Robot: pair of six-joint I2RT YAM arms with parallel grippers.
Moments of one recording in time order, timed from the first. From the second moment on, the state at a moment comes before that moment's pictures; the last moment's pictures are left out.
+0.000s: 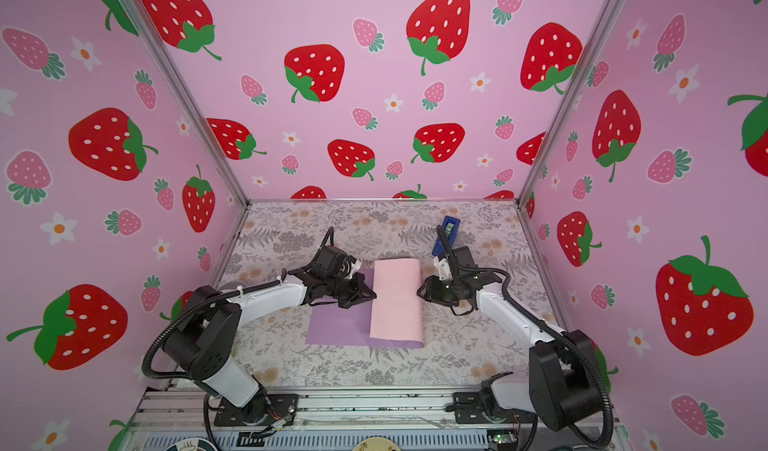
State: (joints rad) left arm -0.56 1.65 0.93 -0.19 0.60 -0.90; right arm 0.44 1.32 0.81 -0.51 -0.44 0.48
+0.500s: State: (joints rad) left arm -0.56 1.70 1.09 -0.41 0.51 -0.76; right arm 0.44 1.32 0.81 -0.45 -0.58 0.49
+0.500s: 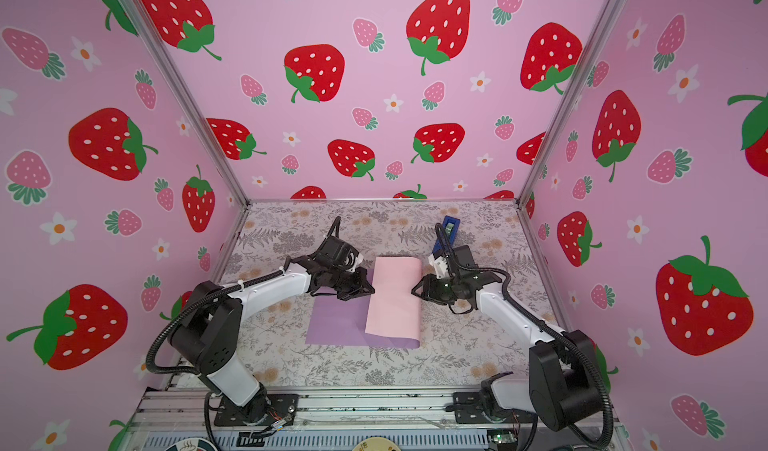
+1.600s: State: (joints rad) left arm -0.57 1.71 1.09 -0.42 0.49 -0.76; right arm 0.48 1.49 0.91 -0.53 -0.46 0.42
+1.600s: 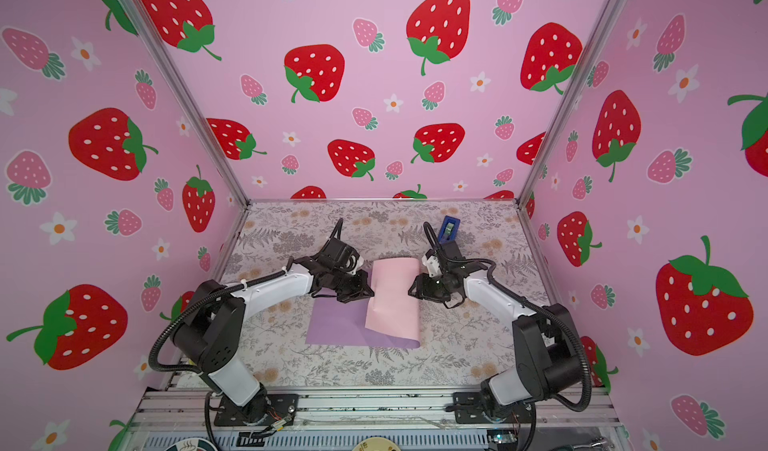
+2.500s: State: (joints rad) left arm -0.40 1.40 0.97 -0.77 0.10 -0.63; right arm 0.47 1.50 0.88 -0.50 -0.48 0.40
